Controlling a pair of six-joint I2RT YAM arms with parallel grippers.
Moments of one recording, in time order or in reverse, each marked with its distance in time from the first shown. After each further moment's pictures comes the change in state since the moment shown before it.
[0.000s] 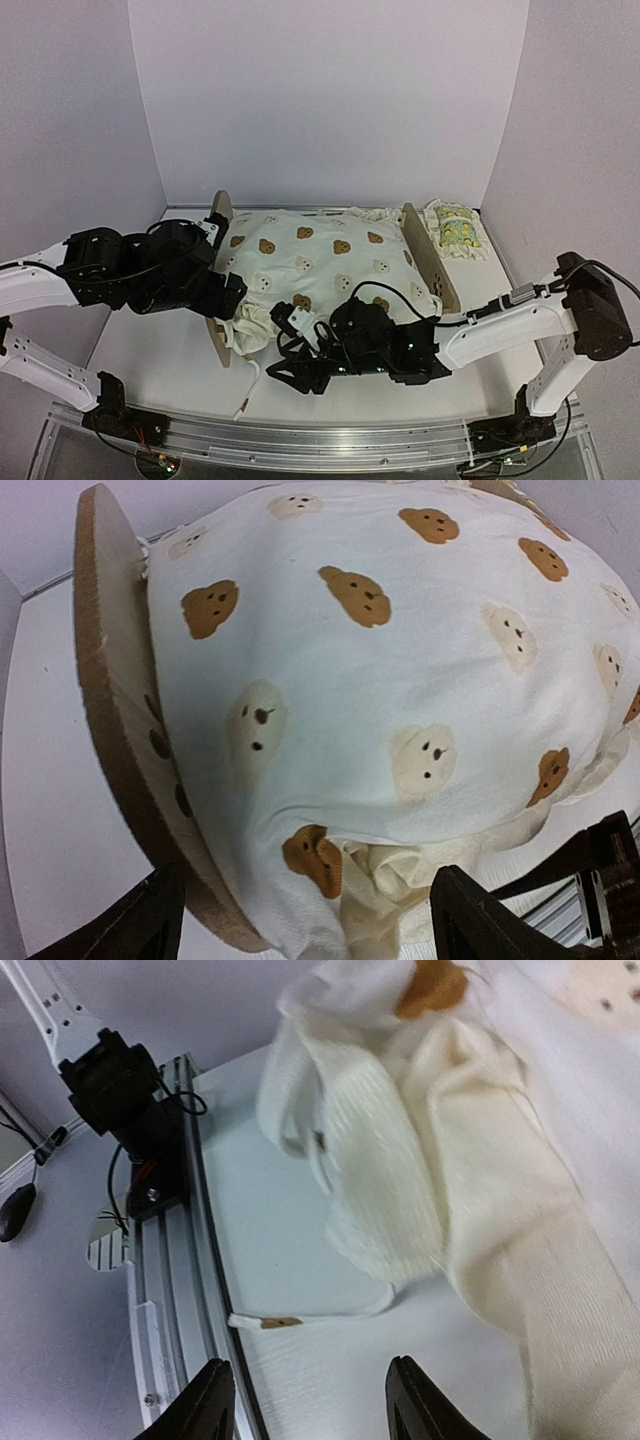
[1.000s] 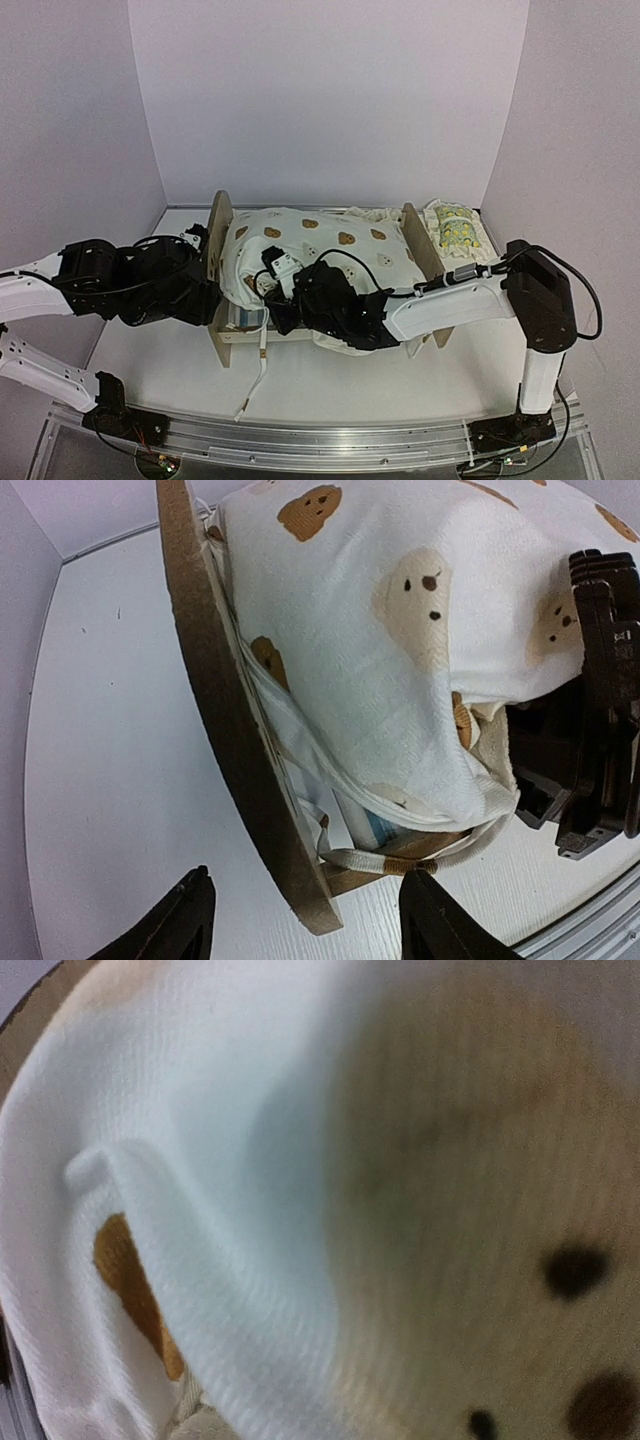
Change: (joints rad) left arm 0.000 -0.066 -0.093 -0.066 -0.065 -0.092; right arm -0.131 0.271 0.319 0.032 0.333 -0.043
